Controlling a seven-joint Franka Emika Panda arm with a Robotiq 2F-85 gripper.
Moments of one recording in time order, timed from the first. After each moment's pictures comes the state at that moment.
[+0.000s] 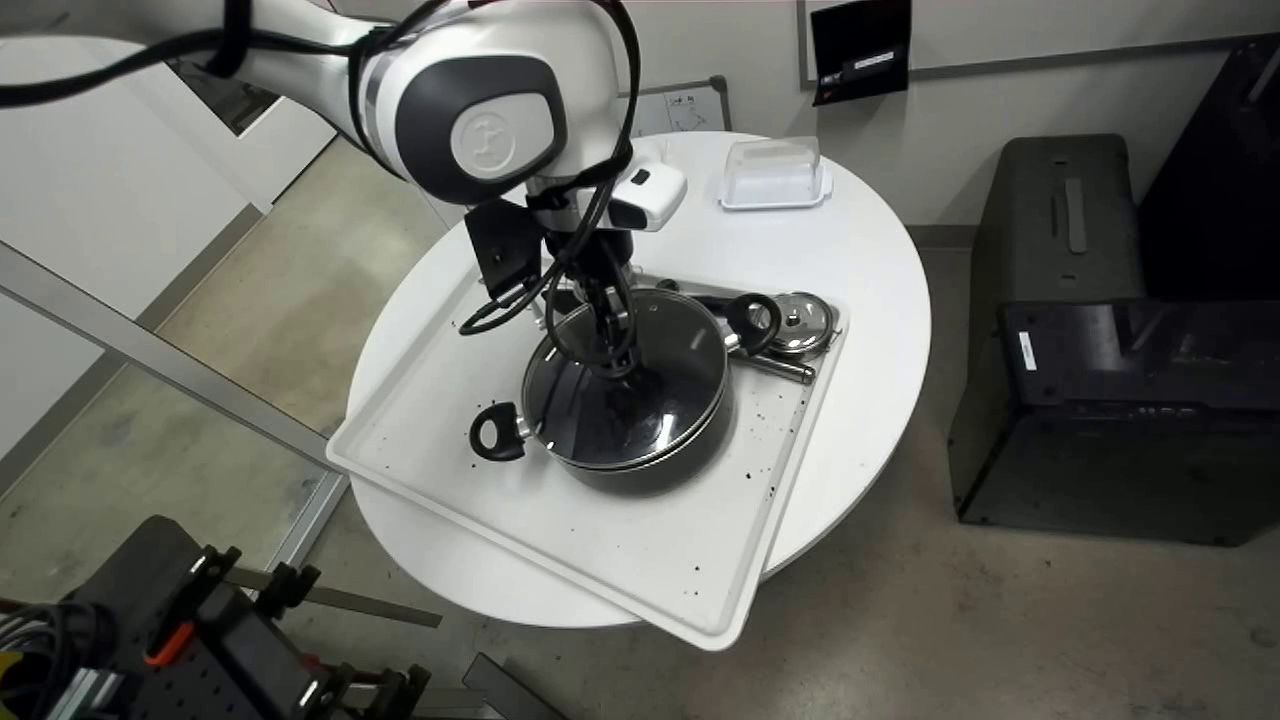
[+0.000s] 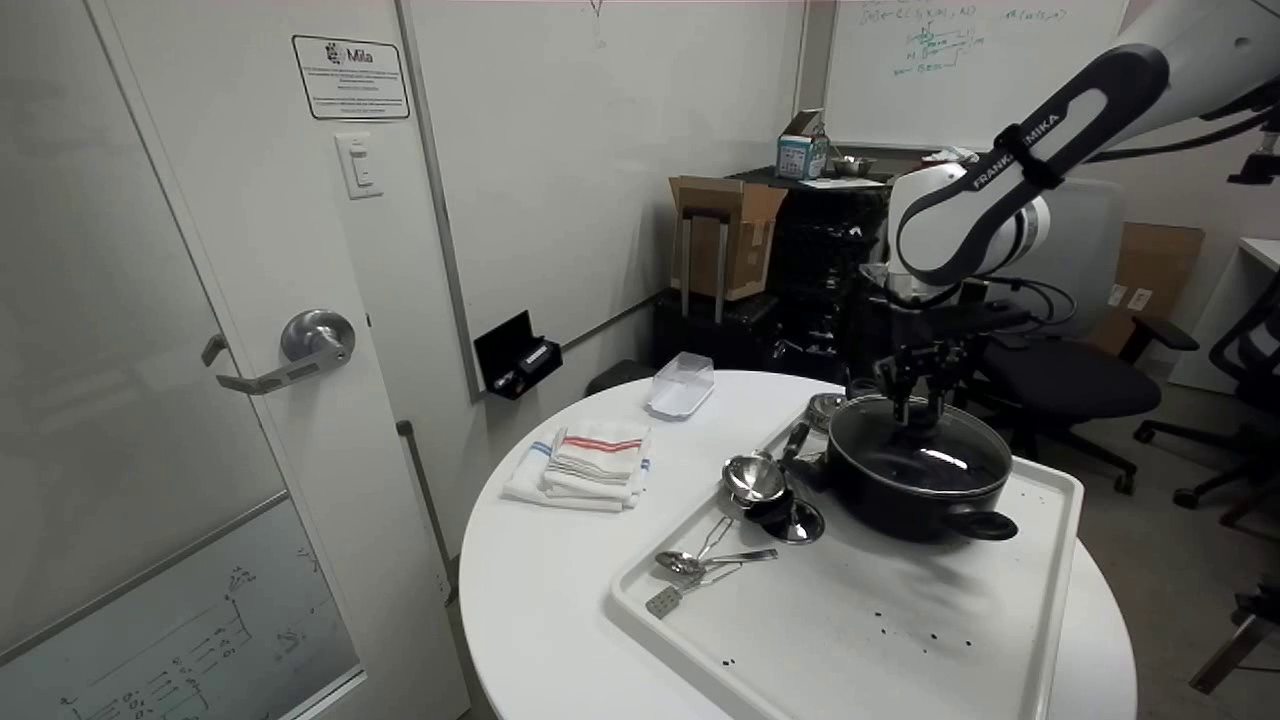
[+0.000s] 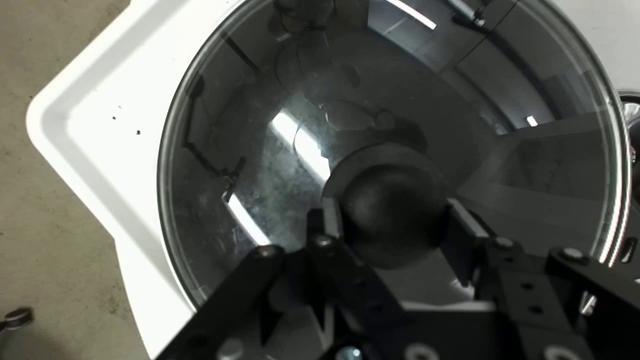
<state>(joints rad) -0.11 0.79 -0.13 -1.73 0.09 2.30 0.34</state>
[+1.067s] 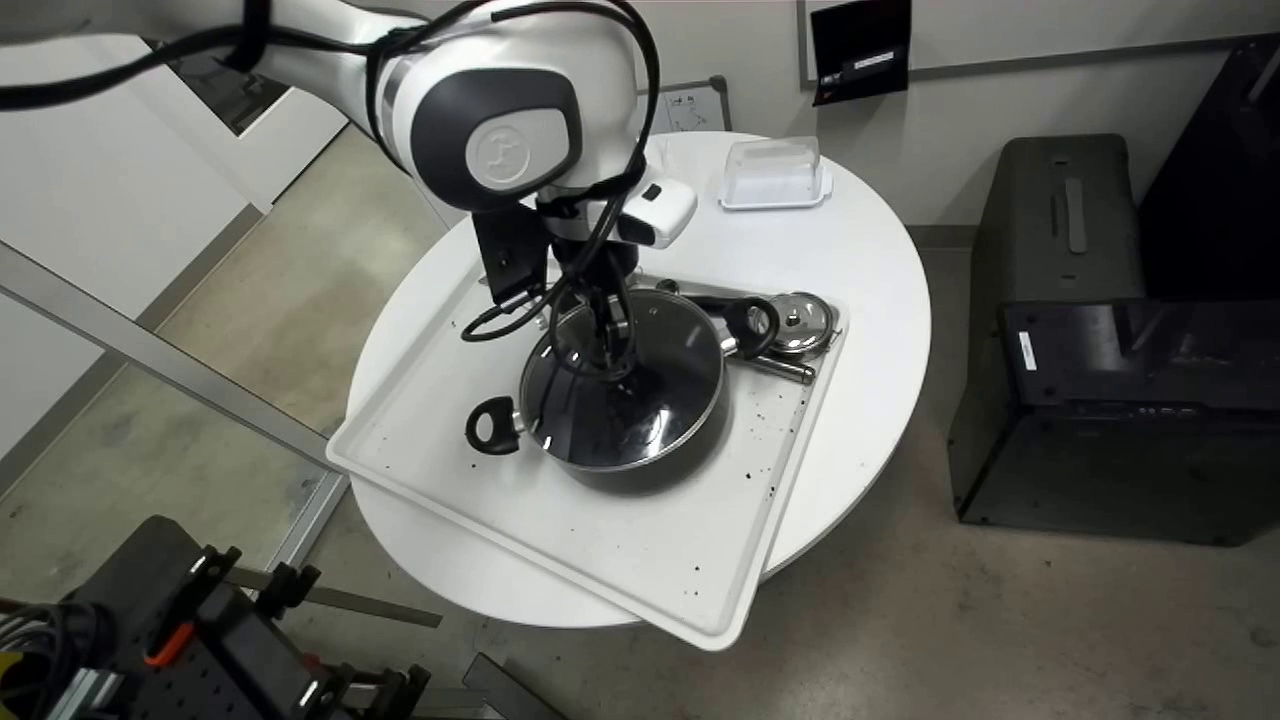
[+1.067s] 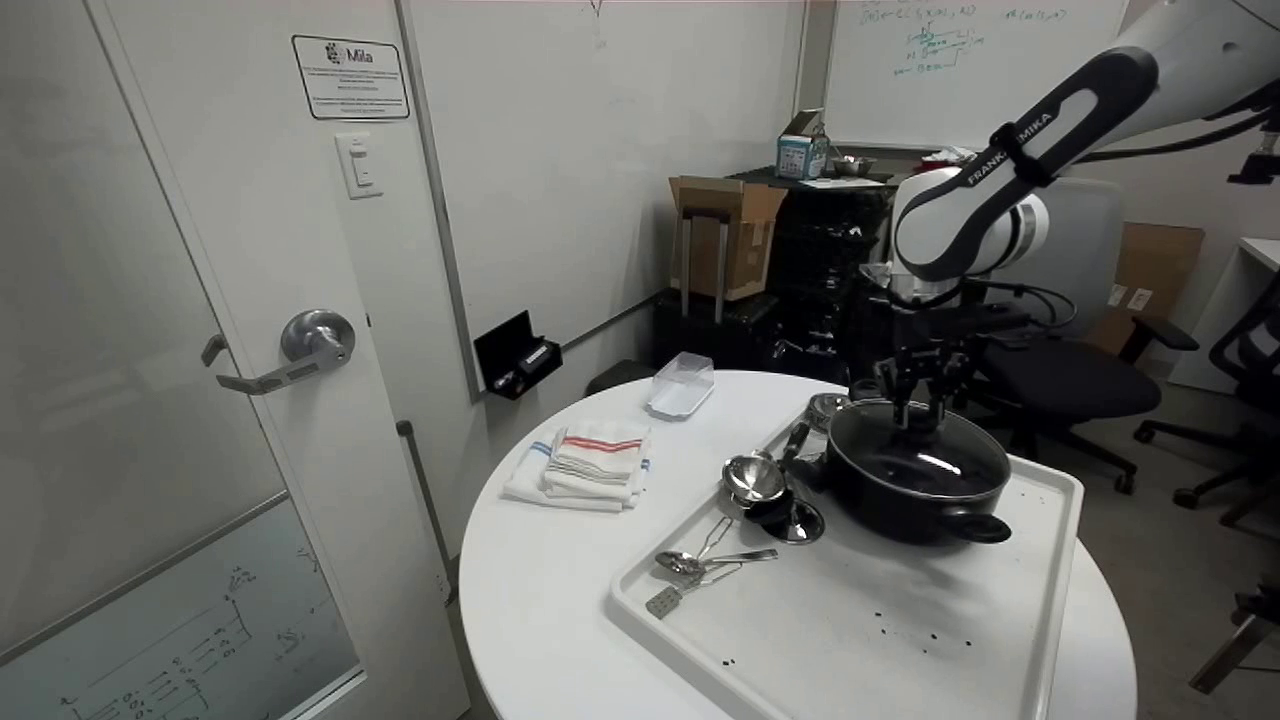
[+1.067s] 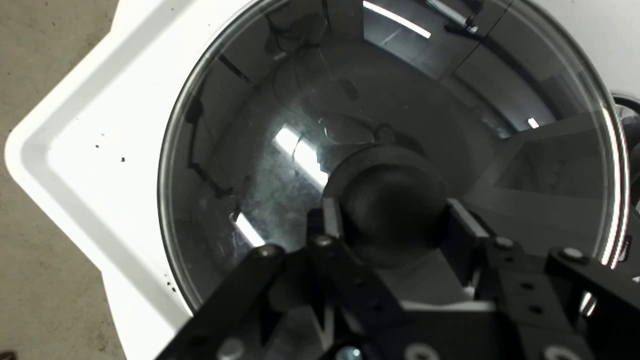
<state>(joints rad) -0.14 0.80 -0.11 -1.70 0.16 2.26 0.33</state>
